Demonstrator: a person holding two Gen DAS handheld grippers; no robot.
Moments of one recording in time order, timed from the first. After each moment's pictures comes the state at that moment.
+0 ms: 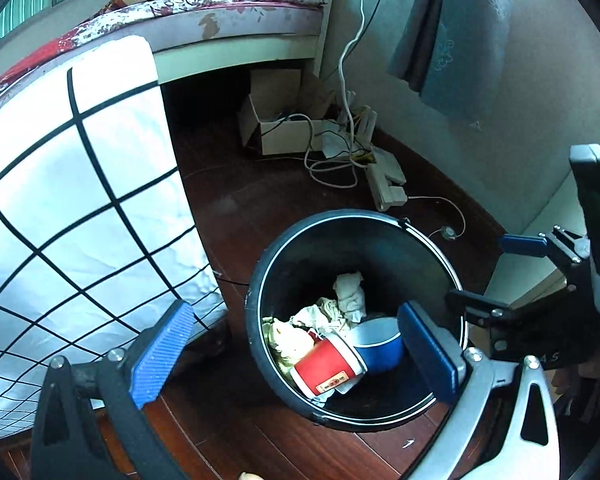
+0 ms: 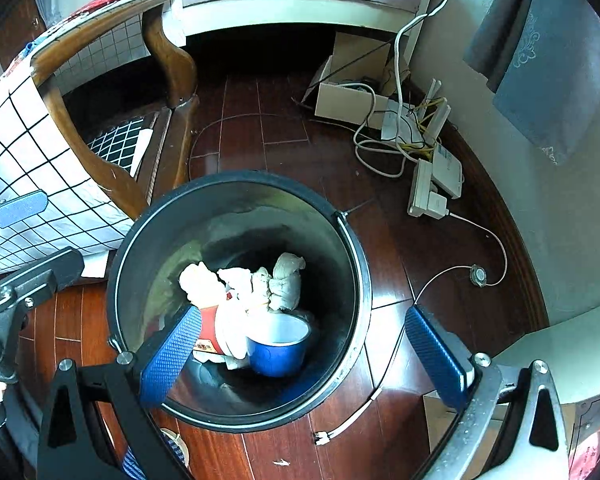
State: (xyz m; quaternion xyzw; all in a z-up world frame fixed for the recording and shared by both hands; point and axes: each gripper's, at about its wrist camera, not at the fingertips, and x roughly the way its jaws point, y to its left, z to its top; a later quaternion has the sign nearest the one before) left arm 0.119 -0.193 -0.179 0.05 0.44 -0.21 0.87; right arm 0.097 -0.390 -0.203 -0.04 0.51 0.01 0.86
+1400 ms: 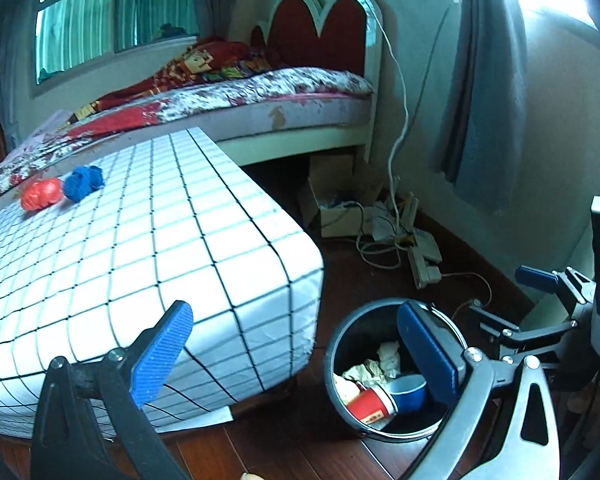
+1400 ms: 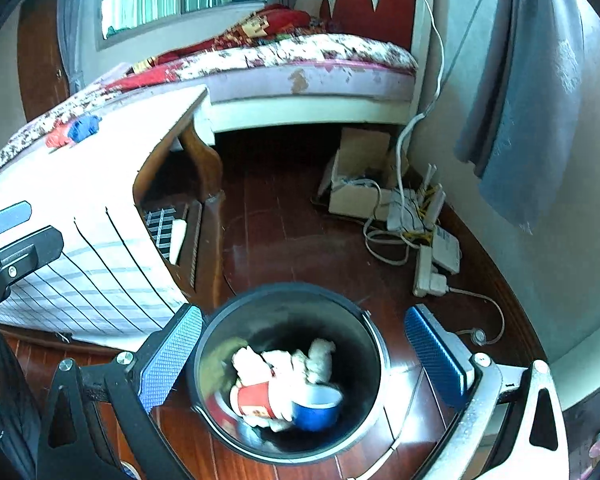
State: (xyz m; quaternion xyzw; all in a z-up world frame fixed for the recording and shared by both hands) left arm 0.093 -0.125 -0.070 0.03 0.32 -0.12 0.94; right arm 0.073 -0.341 -0.108 -0.01 0.36 0.02 0.93
